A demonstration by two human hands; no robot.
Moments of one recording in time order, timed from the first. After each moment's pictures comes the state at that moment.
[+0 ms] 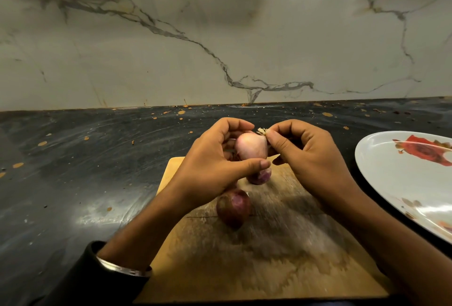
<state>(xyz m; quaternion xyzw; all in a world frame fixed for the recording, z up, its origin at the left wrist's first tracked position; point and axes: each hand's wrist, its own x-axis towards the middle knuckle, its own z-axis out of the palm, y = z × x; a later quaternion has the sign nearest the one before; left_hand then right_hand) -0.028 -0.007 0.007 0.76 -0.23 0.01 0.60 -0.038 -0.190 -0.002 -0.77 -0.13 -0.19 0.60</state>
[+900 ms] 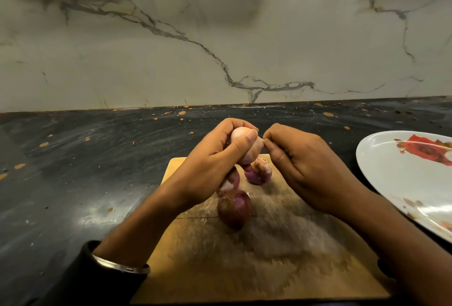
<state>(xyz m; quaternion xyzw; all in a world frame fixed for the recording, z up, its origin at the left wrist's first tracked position) -0.026 -0.003 0.009 0.76 -0.25 -0.02 0.60 -0.036 -0.199 -0.001 -0.89 -0.27 -0.25 0.27</state>
